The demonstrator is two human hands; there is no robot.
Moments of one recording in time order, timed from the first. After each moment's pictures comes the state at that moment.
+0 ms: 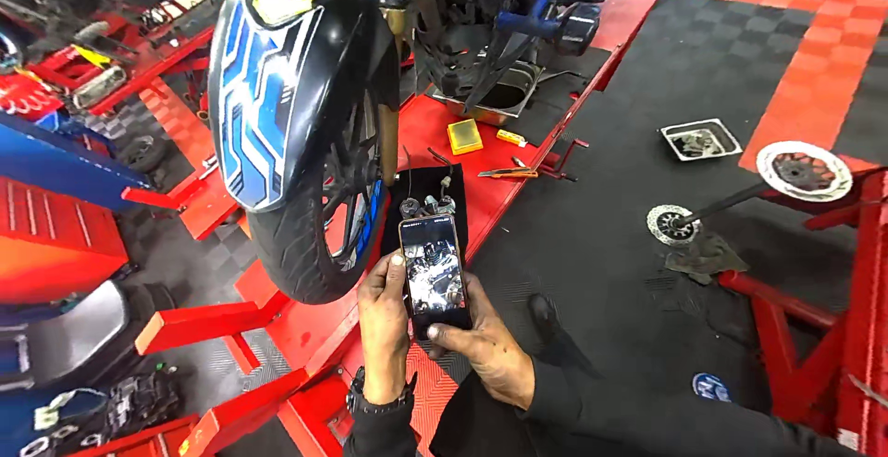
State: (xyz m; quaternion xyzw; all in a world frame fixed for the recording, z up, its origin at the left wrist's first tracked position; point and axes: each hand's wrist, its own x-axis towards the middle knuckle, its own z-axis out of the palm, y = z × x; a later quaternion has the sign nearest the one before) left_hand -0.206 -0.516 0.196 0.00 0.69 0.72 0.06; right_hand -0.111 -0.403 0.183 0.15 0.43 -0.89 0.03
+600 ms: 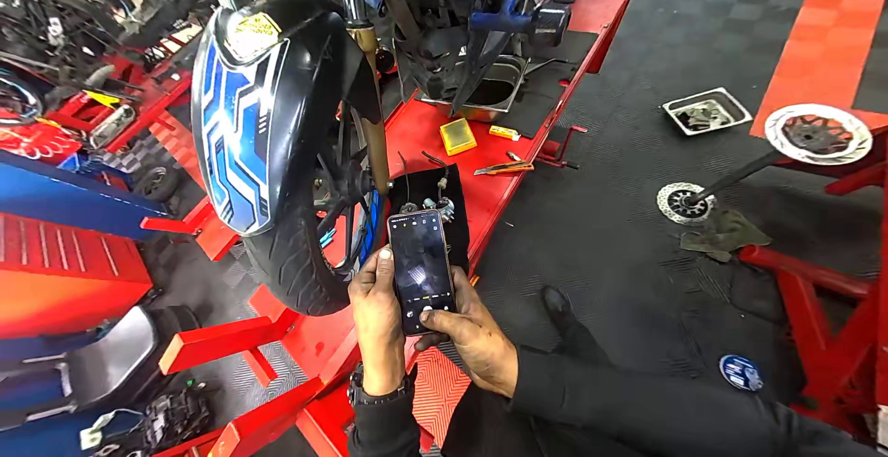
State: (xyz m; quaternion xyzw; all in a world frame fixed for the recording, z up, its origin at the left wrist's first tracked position) left_hand -0.218 -0.503 0.213 0.01 0.70 0.72 0.04; right_hand -0.128 -0.407 0.194 0.17 0.37 -0.92 0.03
